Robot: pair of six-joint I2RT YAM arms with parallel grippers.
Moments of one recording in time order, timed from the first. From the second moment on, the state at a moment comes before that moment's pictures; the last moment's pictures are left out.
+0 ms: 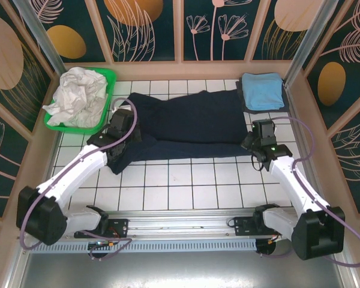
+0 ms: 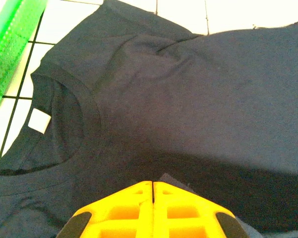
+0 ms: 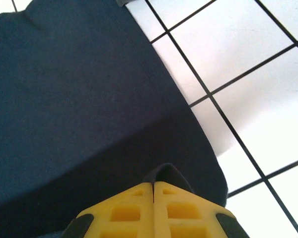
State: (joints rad) left arm -0.47 1.30 0.98 -0.47 -0.27 -0.46; right arm 0.20 1.09 0.75 -0.51 0.15 0.65
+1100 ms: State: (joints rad) left arm -0.44 1.92 1.39 -0.43 -0.47 -0.22; right arm 0.05 1.67 0.92 -0.19 0.03 0.50
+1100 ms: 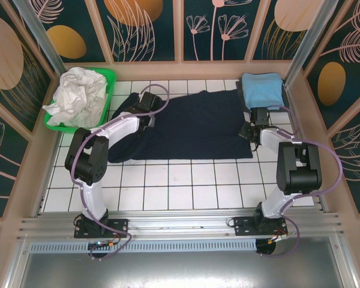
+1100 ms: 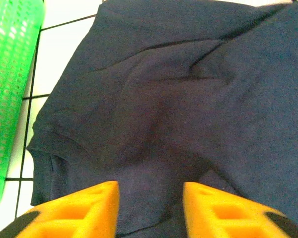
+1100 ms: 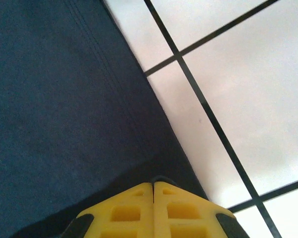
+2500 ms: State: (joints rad) left arm -0.46 1.27 0.89 -0.48 -0.27 -0.41; right arm 0.15 1.07 0.69 -0.43 0.00 0.59
